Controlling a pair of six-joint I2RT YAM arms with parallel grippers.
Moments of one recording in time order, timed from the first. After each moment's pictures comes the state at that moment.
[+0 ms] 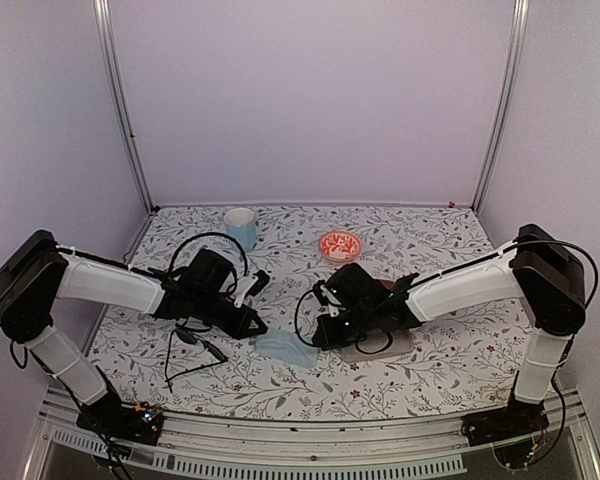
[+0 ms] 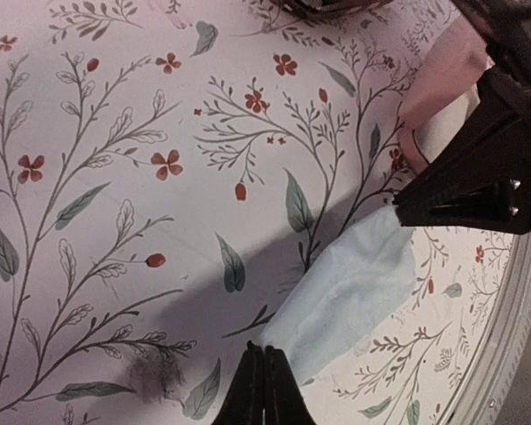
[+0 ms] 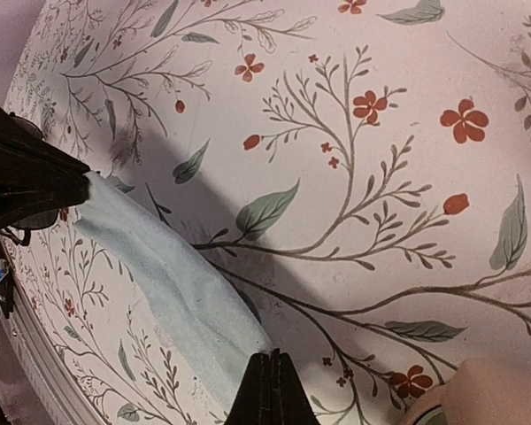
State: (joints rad) left arm -0.73 1.60 0.73 -0.02 0.36 -0.23; right arm 1.01 1.88 1.05 -0.10 -0.13 0.66
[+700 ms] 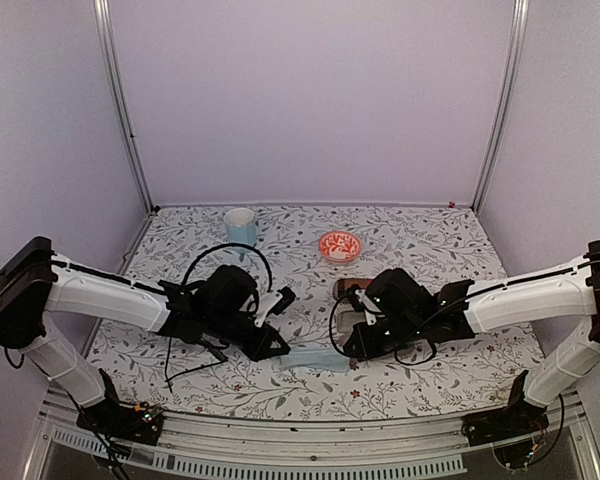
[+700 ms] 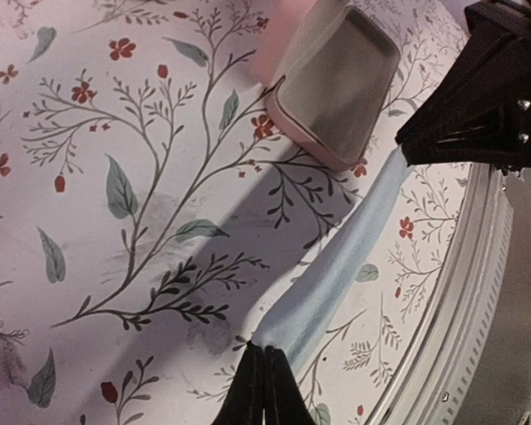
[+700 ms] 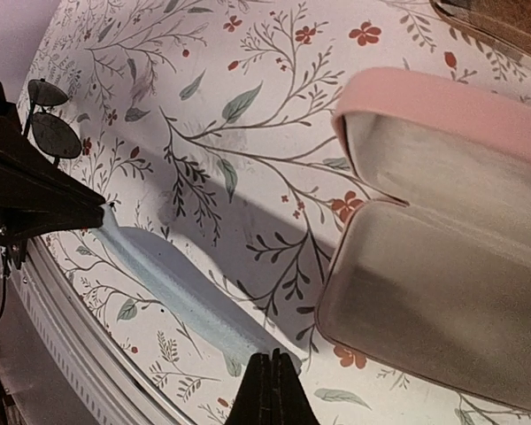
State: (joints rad) left arm -0.95 1.56 0.73 -0.02 0.31 -0.34; right arm 1.03 1.53 0.81 -0.19 -0.09 0.69
